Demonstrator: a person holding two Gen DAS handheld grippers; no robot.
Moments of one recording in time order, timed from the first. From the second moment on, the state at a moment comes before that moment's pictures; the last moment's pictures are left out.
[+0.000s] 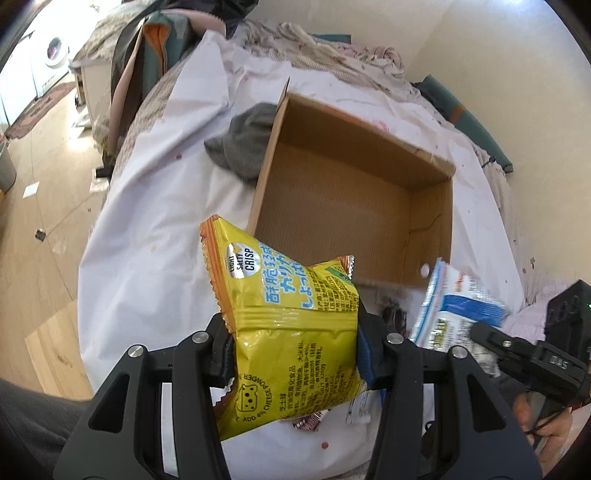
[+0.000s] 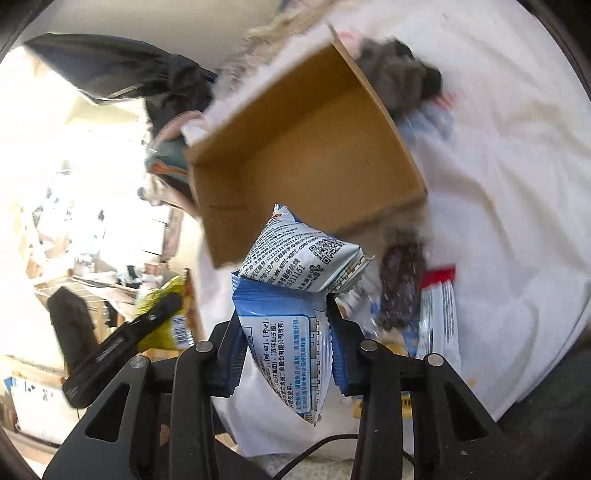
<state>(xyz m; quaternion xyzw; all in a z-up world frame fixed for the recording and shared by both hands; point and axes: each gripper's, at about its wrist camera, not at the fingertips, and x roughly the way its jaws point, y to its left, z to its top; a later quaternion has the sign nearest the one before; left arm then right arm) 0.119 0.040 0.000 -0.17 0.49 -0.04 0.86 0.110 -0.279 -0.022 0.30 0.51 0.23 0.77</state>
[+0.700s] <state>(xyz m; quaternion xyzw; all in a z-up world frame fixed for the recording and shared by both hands) 0.242 0.000 -0.024 -0.12 0.48 -0.07 0.87 0.238 -0.247 -0.048 0.23 0.52 0.26 0.78</state>
